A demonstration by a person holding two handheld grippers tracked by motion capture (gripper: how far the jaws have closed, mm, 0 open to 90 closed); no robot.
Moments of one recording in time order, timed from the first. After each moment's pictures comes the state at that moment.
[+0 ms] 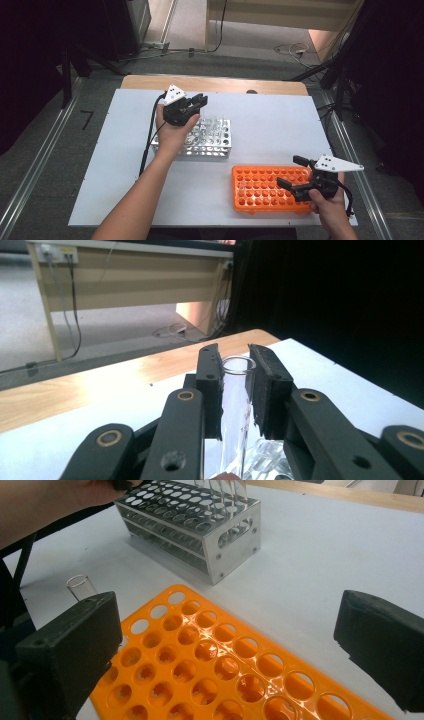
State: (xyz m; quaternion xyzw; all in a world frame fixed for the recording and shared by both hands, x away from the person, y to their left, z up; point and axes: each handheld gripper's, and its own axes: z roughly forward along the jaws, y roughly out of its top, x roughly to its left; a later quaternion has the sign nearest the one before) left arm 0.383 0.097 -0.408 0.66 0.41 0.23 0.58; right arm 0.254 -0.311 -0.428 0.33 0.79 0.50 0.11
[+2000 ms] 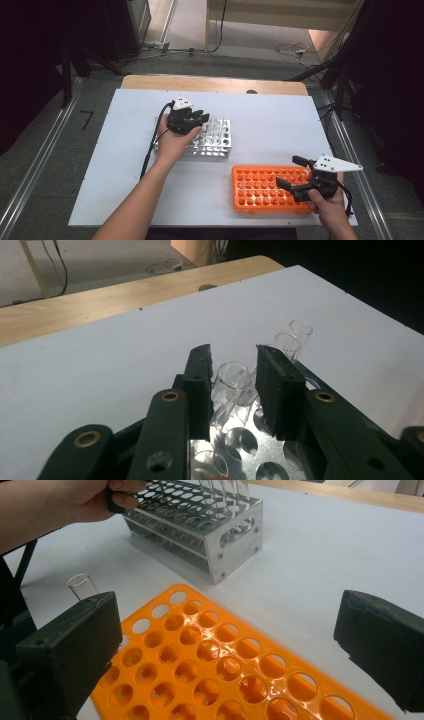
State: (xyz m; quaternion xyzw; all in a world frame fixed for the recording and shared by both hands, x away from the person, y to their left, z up) left arm 0.377 0.092 -0.432 0.73 0.44 0.18 0.50; right arm 0.253 -0.309 -0.428 0.33 0.79 0.50 0.11
